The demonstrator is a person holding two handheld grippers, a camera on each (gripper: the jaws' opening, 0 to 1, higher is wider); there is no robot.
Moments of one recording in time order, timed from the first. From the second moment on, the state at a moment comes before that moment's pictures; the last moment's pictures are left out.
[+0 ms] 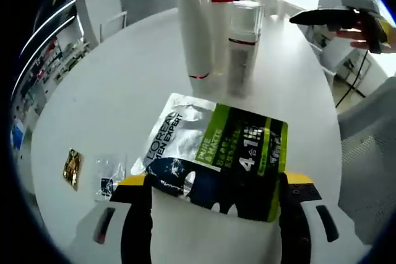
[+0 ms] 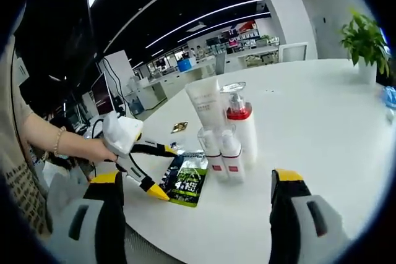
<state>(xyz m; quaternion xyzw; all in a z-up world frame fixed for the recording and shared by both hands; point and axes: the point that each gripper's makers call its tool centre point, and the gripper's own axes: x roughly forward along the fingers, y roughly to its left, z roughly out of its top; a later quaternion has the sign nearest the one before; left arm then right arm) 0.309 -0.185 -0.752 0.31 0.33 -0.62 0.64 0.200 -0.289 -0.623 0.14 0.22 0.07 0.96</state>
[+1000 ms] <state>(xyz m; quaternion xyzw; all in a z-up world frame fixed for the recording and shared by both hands) 0.311 -0.178 -0.749 0.34 0.33 -0.64 0.61 0.201 -0.288 -0.621 0.14 0.21 0.08 0.96</state>
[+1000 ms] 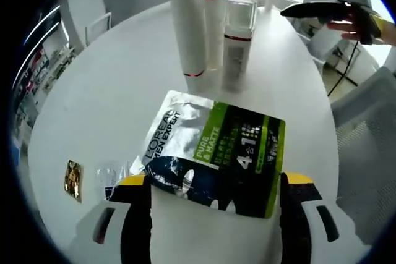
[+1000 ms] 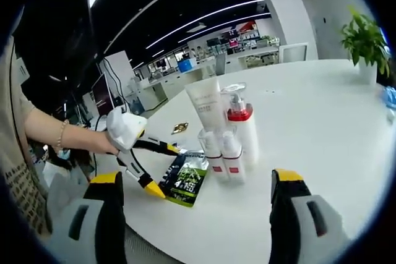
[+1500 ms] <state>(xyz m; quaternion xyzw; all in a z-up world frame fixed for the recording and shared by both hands) 0.307 -0.148 -0.729 0.25 0.38 -0.56 0.69 0.197 -0.279 -0.612 0.14 0.20 0.08 0.97</state>
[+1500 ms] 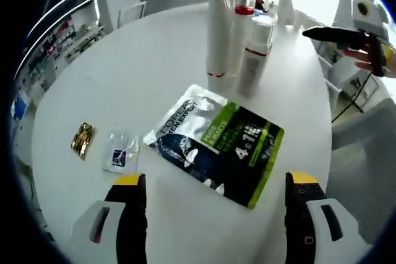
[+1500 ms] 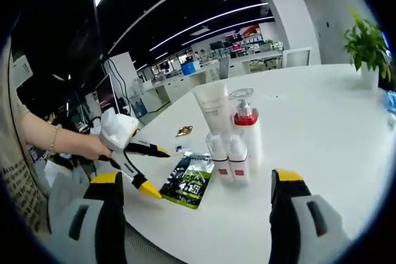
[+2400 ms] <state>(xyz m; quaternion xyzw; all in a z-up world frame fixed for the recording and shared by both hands) 0.284 -0.065 -0.670 0.02 0.40 -0.43 0.81 0.173 -0.284 -0.616 0.11 0.21 0.09 0.97</state>
